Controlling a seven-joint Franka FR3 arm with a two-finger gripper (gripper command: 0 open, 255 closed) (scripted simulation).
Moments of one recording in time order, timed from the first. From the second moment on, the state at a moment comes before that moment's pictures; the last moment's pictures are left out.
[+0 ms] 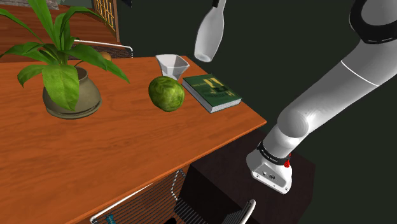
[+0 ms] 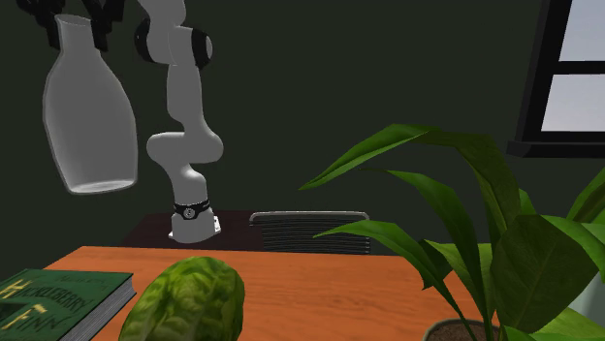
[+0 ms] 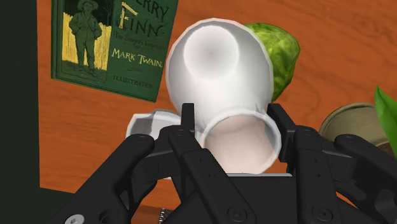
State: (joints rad) arm -0.23 -0.18 0.14 -1.53 0.03 1.38 -0.06
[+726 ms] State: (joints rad) arm -0.23 -0.25 0.14 -1.75 0.04 1.53 -0.06
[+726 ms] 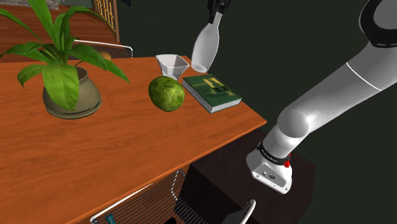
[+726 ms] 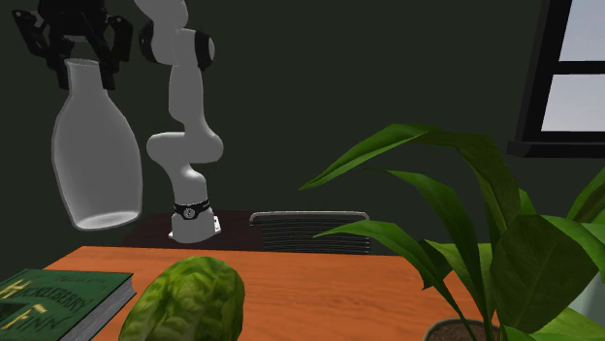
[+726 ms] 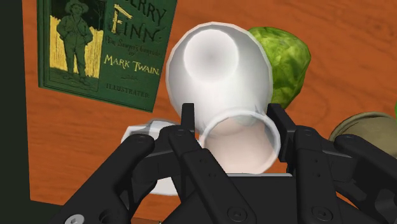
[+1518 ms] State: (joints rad) arm -0.23 -0.29 0.14 -1.96 0.05 1.70 -0.07
